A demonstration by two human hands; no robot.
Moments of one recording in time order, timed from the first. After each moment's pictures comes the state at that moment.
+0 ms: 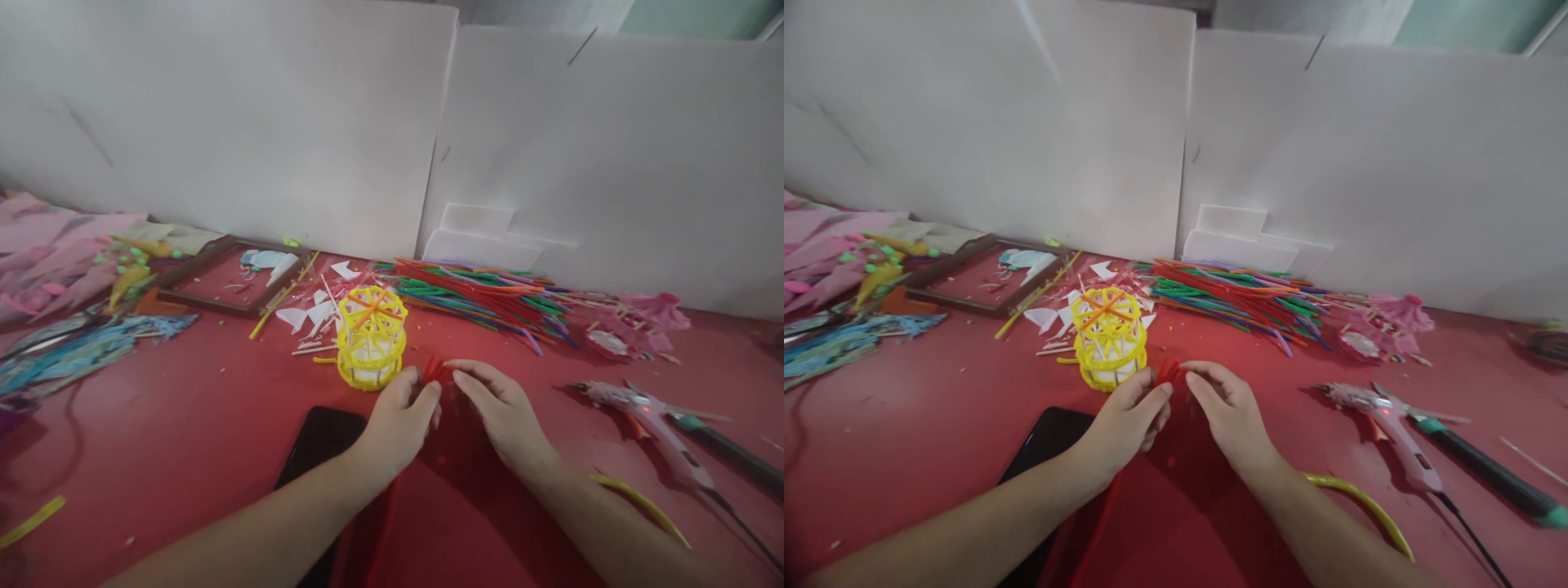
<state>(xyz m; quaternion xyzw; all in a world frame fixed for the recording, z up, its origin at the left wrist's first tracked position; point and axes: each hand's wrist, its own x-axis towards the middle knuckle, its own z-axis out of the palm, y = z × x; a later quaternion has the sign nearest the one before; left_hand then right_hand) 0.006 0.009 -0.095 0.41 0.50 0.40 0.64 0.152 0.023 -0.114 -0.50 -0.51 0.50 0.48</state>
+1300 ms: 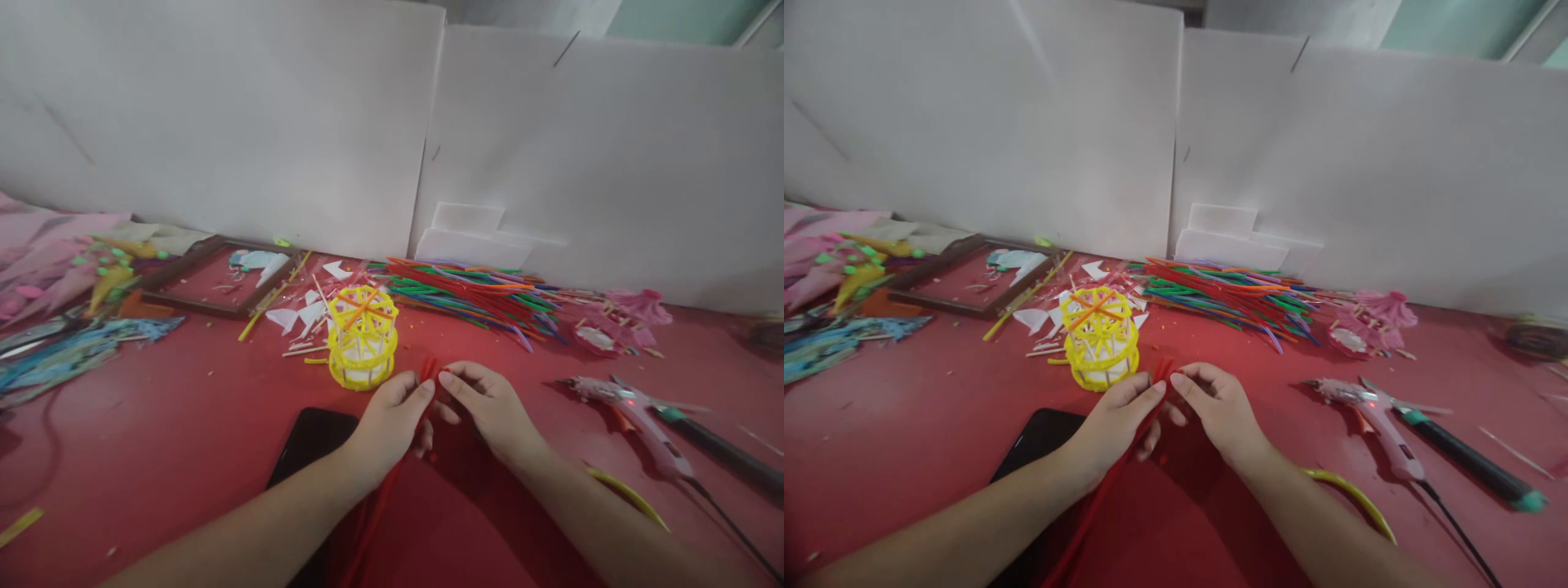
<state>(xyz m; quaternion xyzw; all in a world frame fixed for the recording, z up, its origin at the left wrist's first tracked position) 0.005 0.010 -0.093 0.42 0.47 0.37 0.68 0.154 0.025 -0.111 -0.45 -0.51 0.58 0.44</state>
